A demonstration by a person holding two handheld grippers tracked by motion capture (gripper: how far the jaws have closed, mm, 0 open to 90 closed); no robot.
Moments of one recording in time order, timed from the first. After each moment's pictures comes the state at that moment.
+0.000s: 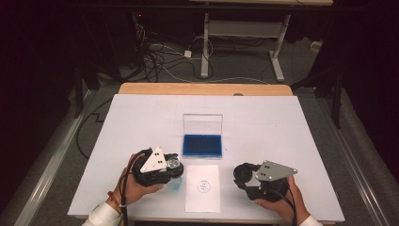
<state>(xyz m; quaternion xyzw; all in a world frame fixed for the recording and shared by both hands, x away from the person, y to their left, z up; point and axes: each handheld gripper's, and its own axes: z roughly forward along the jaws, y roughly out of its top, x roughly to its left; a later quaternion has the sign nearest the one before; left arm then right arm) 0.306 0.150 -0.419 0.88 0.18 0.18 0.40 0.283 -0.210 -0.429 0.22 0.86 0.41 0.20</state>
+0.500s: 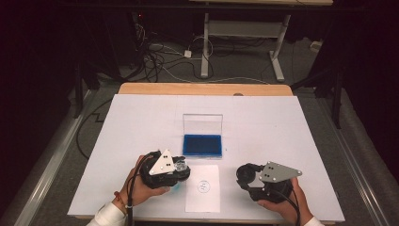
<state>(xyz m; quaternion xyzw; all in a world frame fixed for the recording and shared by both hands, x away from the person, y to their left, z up) 0.305 0.133 -0.420 0.89 0.16 0.17 0.40 0.279 -0.217 -0.428 0.22 0.86 0.42 0.20</state>
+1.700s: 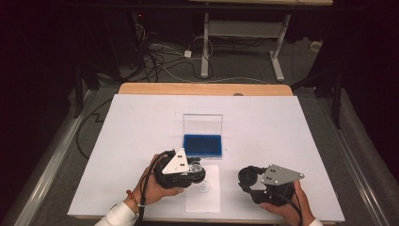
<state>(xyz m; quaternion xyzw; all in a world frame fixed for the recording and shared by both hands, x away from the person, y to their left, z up) 0.306 0.099 -0.414 0.88 0.13 0.13 0.43 0.274 -0.221 -0.430 0.22 0.86 0.41 0.20</state>
